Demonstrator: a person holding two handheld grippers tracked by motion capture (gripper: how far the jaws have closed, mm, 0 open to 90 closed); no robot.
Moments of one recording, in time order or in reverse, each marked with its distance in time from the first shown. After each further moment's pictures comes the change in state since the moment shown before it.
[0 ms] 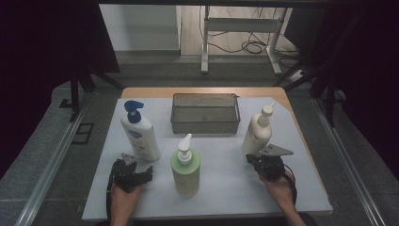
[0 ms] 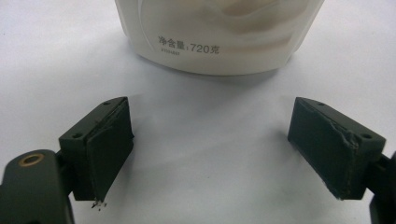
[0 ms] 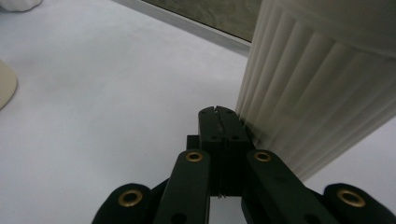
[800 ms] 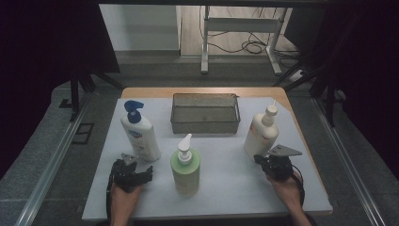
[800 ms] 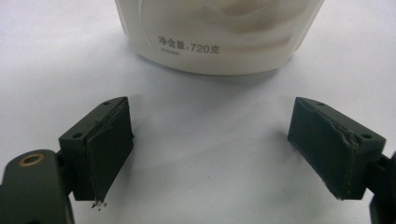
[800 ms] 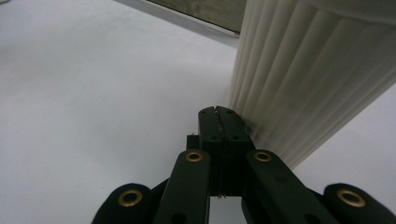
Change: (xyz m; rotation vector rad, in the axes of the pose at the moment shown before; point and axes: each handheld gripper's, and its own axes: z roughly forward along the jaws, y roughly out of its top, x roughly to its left) left arm 0.000 0.000 0.000 0.000 -0.001 -0.001; right arm -0.018 -0.010 -0.011 0.015 -0.026 0.020
